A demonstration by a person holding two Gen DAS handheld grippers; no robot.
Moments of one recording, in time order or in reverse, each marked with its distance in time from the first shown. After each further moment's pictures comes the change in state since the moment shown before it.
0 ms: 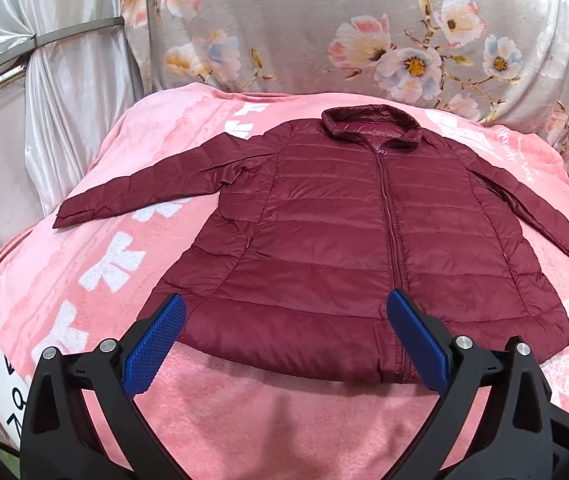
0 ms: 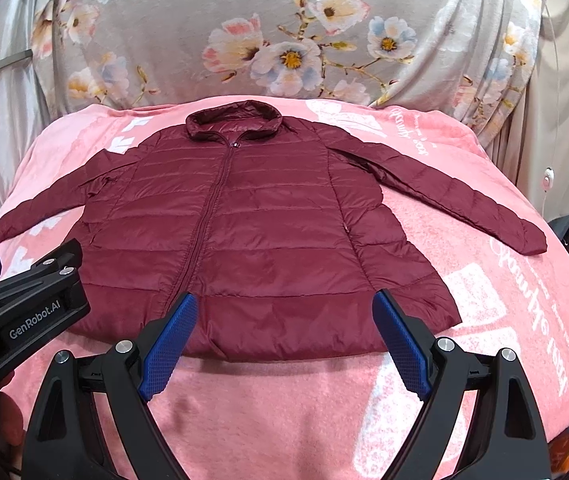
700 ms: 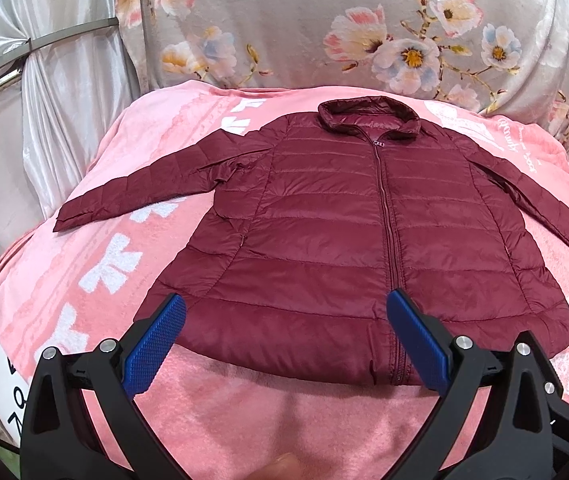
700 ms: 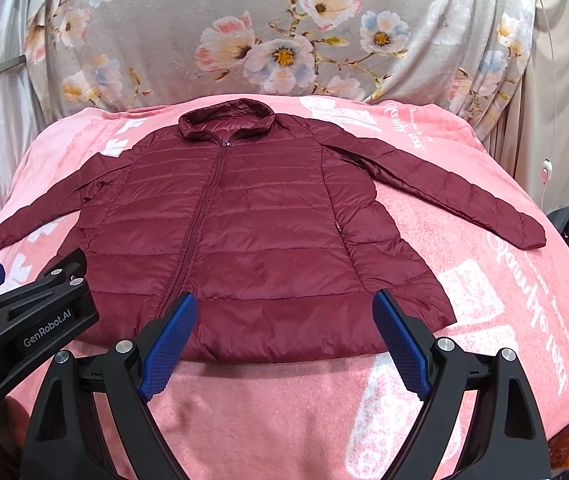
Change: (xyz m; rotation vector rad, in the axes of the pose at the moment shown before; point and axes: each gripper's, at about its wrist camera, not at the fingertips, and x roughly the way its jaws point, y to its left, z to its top) left arm 0.006 -0.006 -0.003 0.025 0.013 0.008; right arm 0.002 -0.010 0.003 0.035 -0.017 0.000
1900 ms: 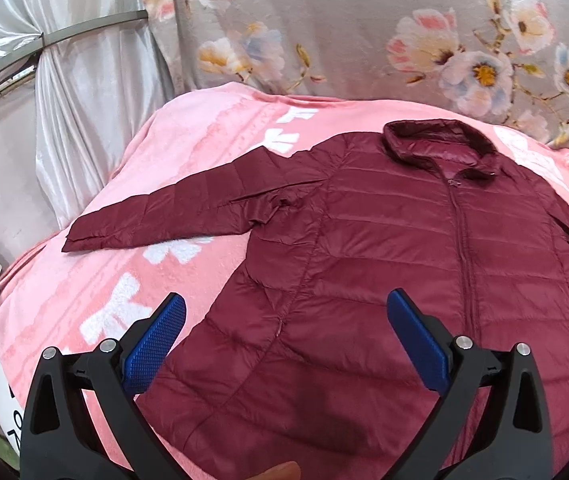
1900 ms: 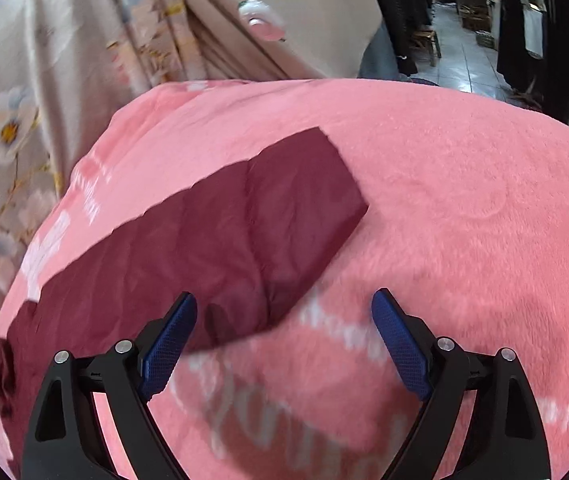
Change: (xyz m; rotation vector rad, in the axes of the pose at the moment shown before) left arm 0.095 0.022 0.068 -0.092 -0.014 0.170; right arm 0.172 -0.386 0.016 0.901 -0.021 -0.359
